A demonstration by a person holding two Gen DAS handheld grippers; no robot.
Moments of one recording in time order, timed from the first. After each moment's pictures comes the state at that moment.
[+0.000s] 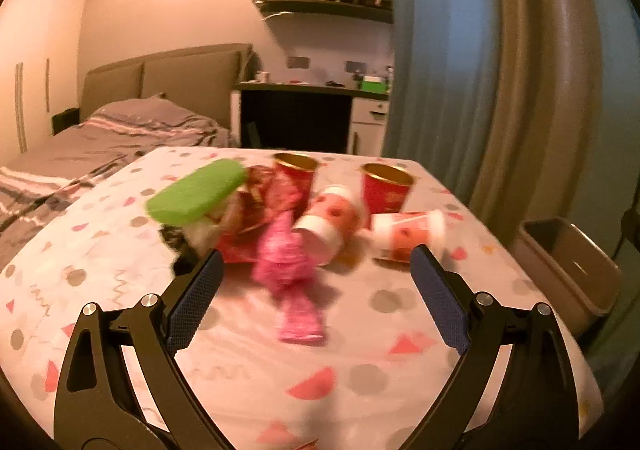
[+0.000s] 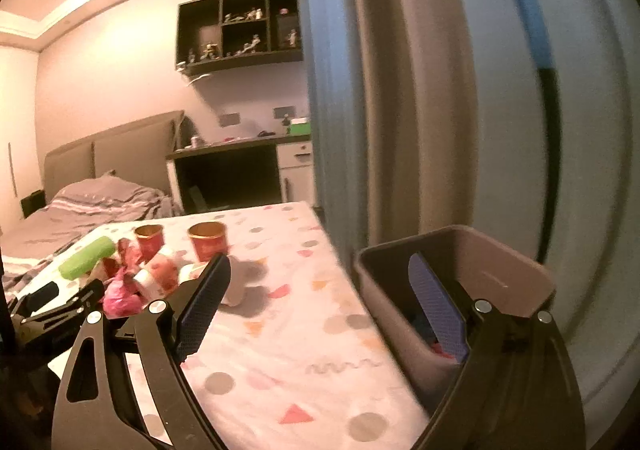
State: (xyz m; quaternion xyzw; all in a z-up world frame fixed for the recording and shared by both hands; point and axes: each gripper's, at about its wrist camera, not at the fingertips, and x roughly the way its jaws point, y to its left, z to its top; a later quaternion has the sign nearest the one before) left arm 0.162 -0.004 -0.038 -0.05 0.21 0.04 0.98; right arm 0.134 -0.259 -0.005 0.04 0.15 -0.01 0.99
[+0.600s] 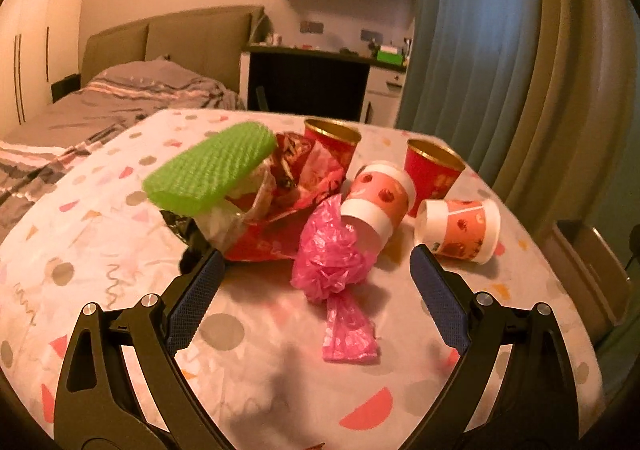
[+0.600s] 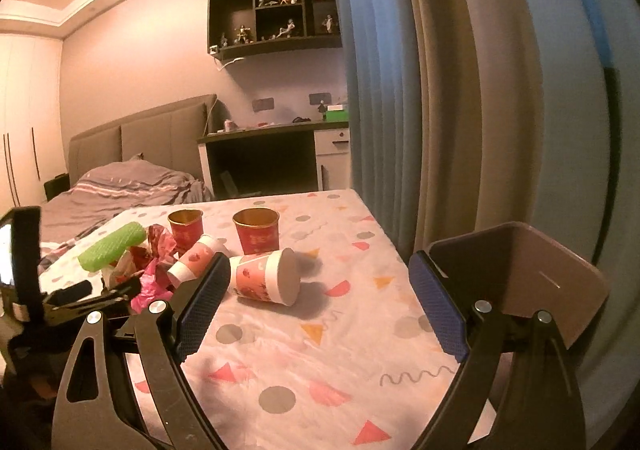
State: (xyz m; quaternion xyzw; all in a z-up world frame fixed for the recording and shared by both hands) left arm 0.213 0.034 -0.057 -0.07 0.27 0.04 0.96; right arm 0.169 -0.212 -0.012 0.03 0.17 0.04 0.98
